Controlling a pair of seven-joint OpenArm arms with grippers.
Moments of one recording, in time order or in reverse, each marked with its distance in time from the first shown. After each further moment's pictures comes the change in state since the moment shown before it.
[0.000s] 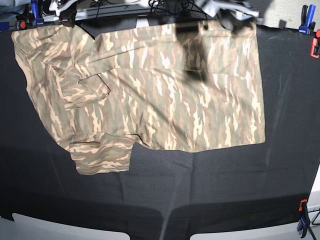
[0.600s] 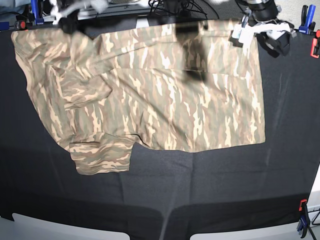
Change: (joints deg) left arm -3.0 0.2 -11.5 0.0 18.7 6.4 24.5; right arm -0.1 -1.8 1.5 0.0 -4.5 -2.1 -2.2
